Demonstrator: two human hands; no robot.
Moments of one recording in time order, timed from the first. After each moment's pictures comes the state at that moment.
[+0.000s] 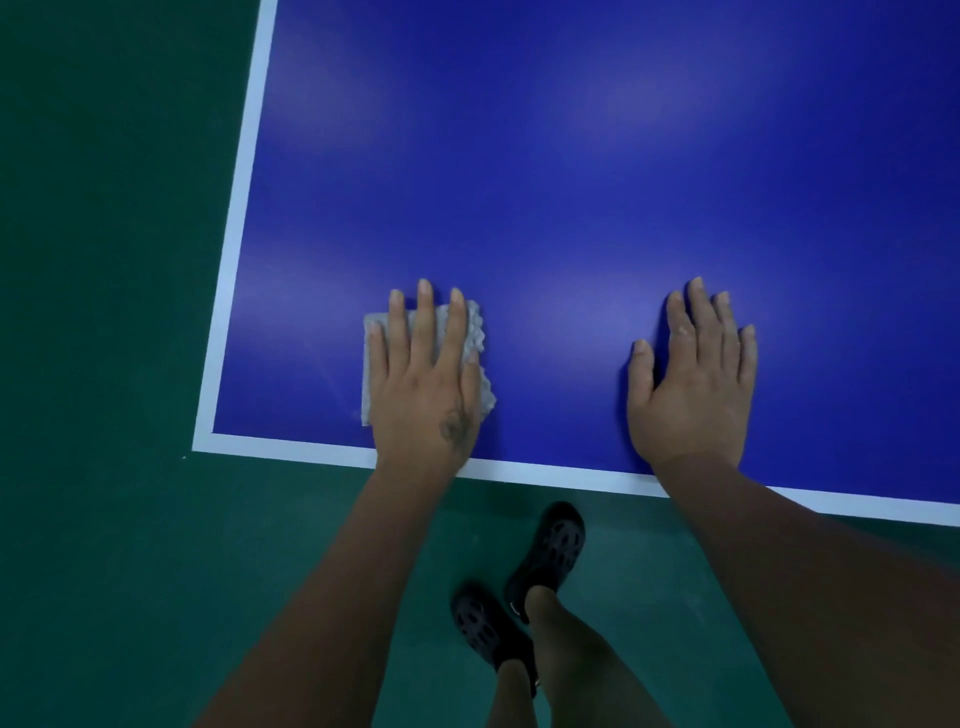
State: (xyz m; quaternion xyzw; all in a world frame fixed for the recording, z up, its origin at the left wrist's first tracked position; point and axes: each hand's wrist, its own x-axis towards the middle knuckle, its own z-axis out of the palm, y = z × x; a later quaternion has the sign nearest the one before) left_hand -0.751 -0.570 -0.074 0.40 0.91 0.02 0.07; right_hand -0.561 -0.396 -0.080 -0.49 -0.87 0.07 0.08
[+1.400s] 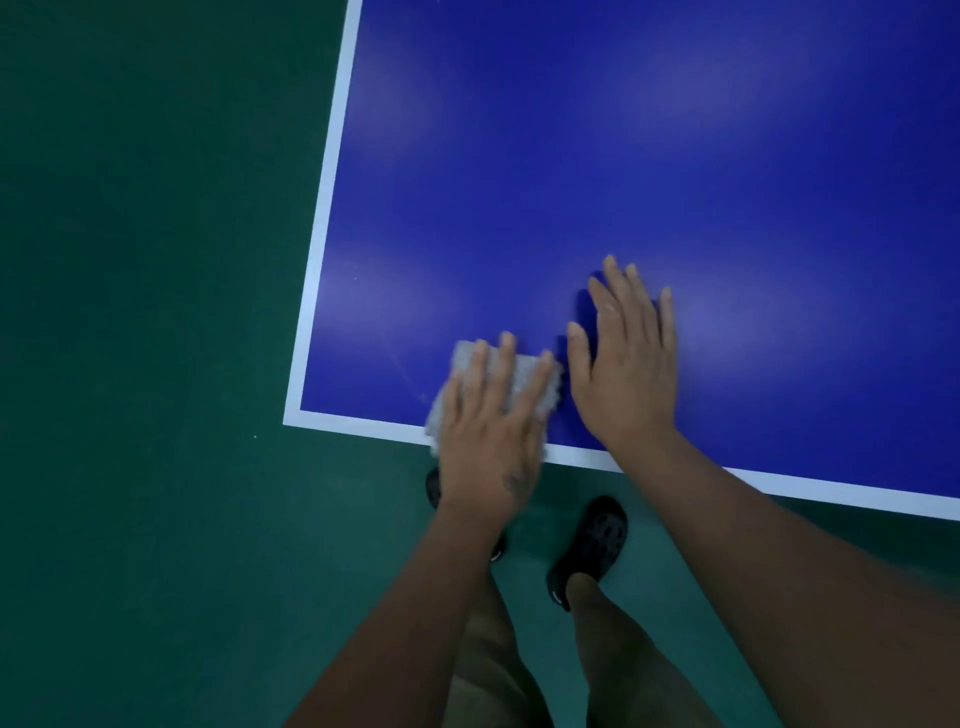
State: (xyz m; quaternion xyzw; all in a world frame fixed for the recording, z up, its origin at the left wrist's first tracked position) left_hand -0.709 -0.612 -0.070 0.44 0.89 0.05 0.11; right_hand -0.646 -0.448 -0.063 -0.37 -0.91 0.14 0.15
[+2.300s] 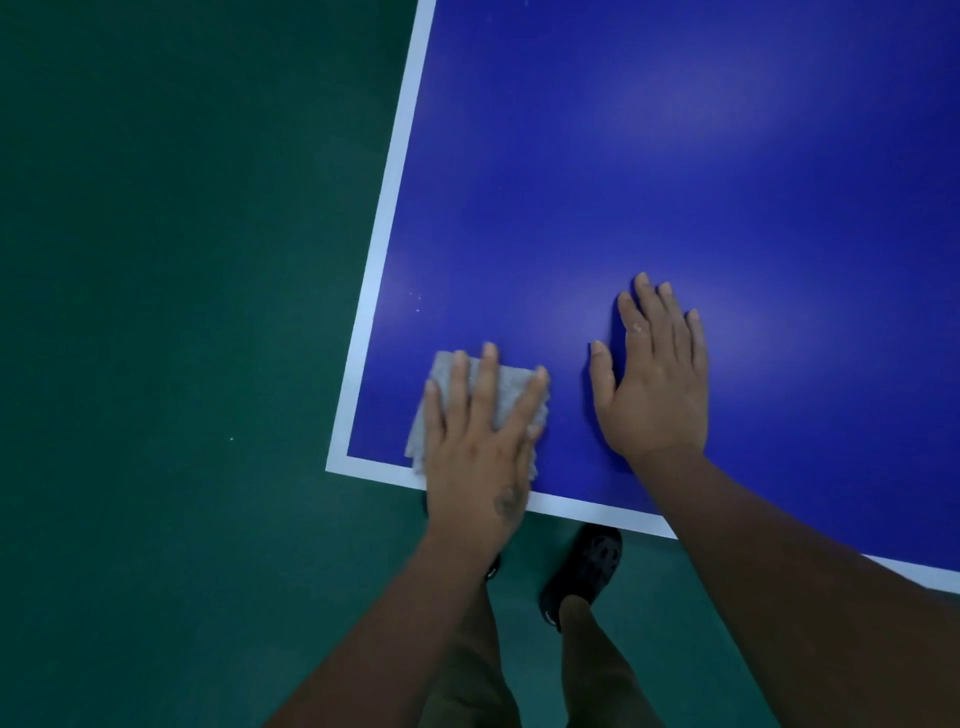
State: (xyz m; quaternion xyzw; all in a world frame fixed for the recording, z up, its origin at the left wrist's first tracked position) left_hand -0.800 -0.648 -0.068 0.42 0.90 0.06 0.11; right_hand -0.721 -0.458 -0.080 -0.37 -0.92 0.08 0.09
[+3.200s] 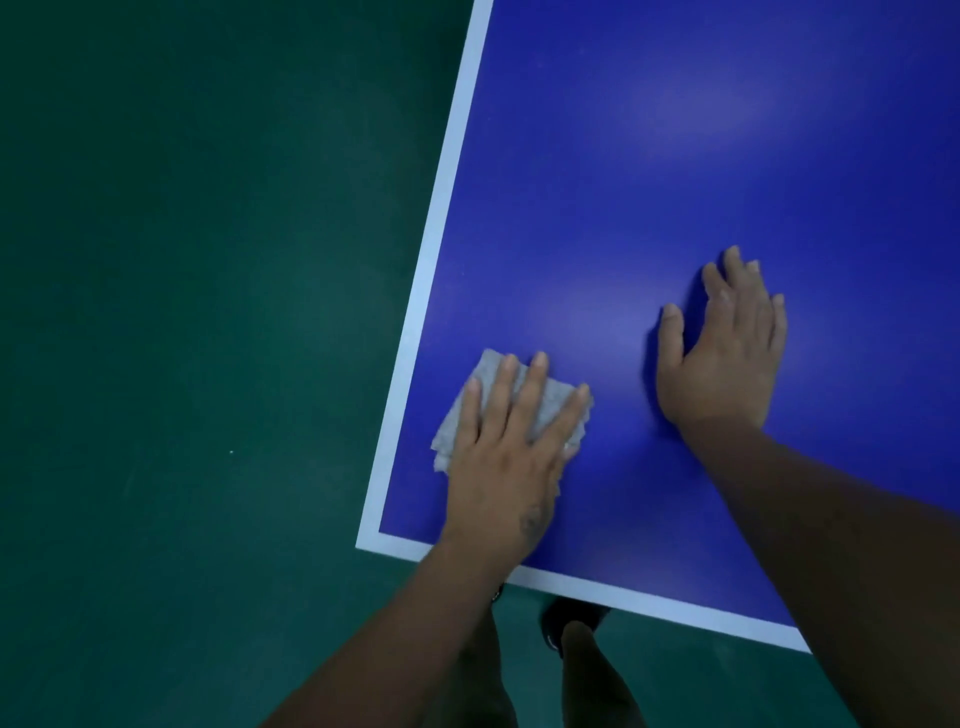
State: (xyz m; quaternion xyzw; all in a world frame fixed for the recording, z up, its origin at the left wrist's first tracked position) left_hand -0.872 -0.613 -0.064 0.49 0.86 0.07 0.13; right_hand -0.796 -0.385 -0.077 -0.45 -0.88 0.09 0.09
